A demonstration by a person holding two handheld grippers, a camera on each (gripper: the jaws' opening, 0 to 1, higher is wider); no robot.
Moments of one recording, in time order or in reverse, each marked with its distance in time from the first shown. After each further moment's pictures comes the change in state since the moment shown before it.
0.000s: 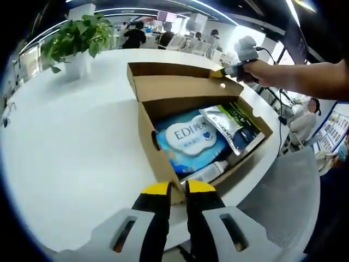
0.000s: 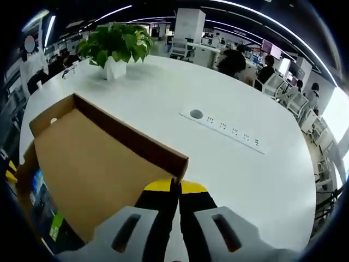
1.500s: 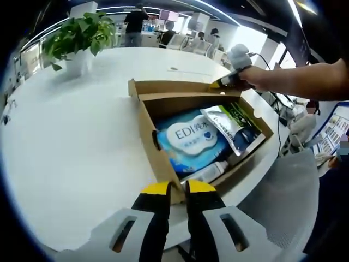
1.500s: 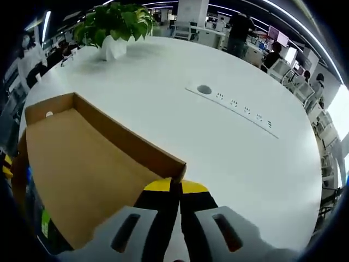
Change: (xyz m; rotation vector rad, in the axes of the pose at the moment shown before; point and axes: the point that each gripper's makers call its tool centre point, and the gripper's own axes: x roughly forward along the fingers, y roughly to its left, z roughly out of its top) left arm 0.000 0.000 0.000 -0.017 0.008 0.003; right arm 0.027 0.008 -0.036 0.004 0.134 0.035
